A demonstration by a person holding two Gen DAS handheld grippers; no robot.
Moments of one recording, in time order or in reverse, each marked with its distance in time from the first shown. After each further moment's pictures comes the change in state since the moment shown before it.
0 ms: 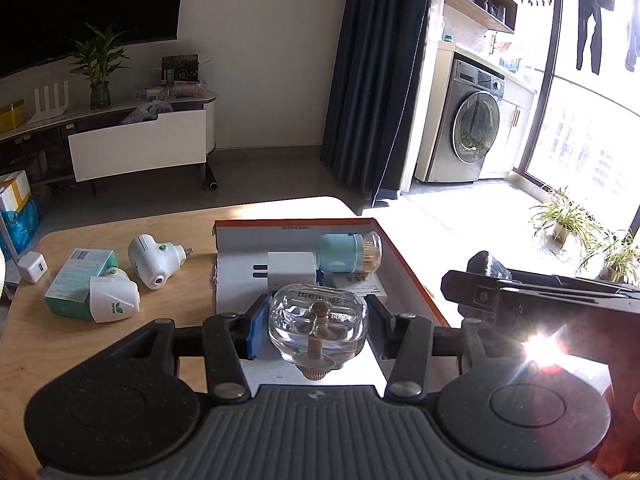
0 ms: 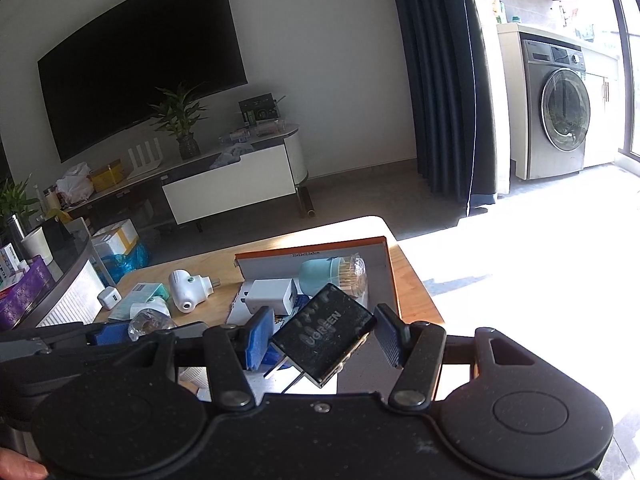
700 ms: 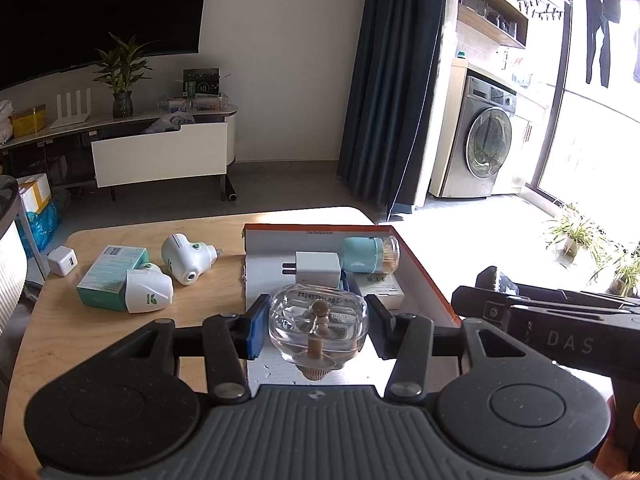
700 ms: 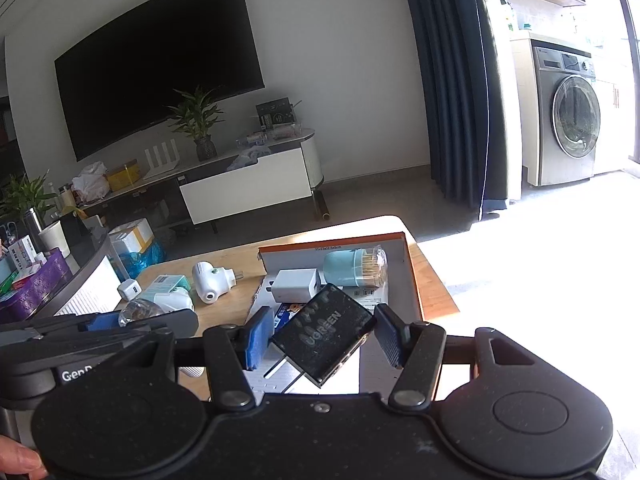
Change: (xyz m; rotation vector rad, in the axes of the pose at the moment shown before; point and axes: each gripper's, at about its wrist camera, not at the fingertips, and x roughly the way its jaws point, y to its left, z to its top) left arm -0.027 0.009 -0.013 -0.018 -0.049 0.045; right arm -0.018 0.013 -0.017 -0.015 -0.016 0.038
